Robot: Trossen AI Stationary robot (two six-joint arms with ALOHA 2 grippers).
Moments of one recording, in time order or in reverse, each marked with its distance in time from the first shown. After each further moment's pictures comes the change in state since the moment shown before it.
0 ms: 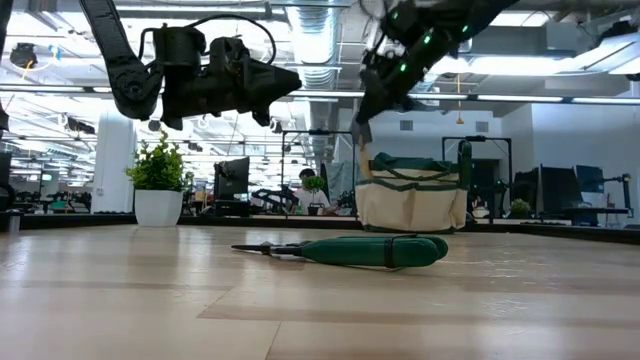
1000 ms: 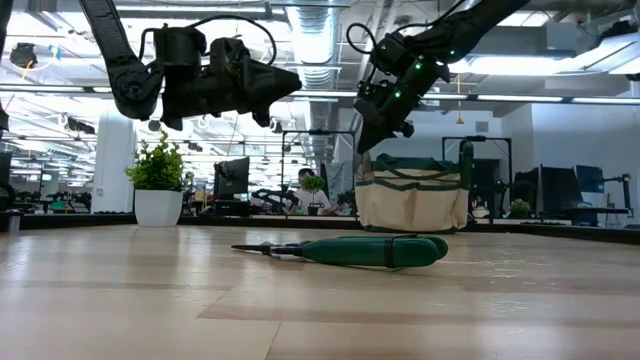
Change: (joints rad) left arm 0.000 0.000 0.000 -0.008 0.001 0.000; right arm -0.039 0.115 0.001 -0.032 -0.024 0.044
